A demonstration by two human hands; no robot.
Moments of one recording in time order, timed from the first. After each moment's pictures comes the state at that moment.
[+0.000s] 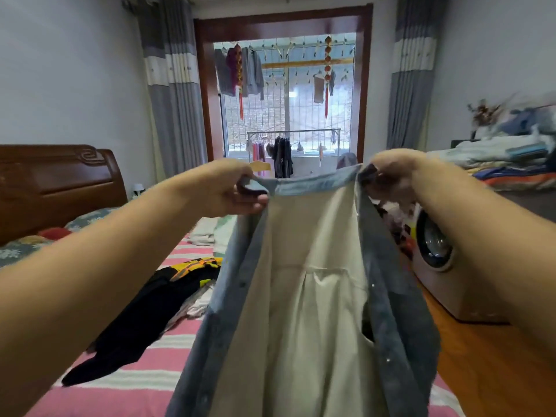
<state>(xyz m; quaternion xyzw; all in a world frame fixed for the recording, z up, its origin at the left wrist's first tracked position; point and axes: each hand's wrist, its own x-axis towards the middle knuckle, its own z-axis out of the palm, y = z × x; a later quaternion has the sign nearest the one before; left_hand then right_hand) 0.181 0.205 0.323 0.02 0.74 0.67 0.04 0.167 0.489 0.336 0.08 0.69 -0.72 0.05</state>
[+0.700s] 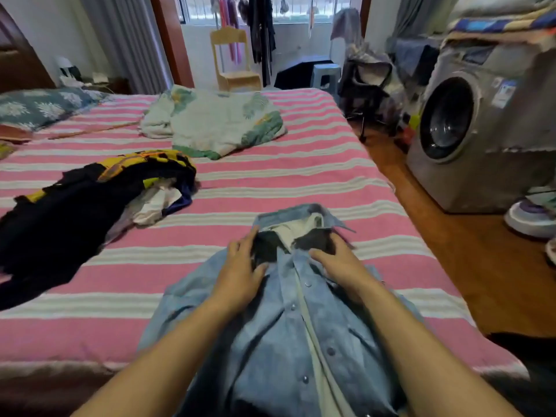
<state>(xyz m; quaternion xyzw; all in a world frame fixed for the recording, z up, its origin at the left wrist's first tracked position) 0.057 0.243 -0.143 0.10 0.91 0.40 -0.02 0.056 0.486 -0.146 0.11 0.82 -0.56 0.08</state>
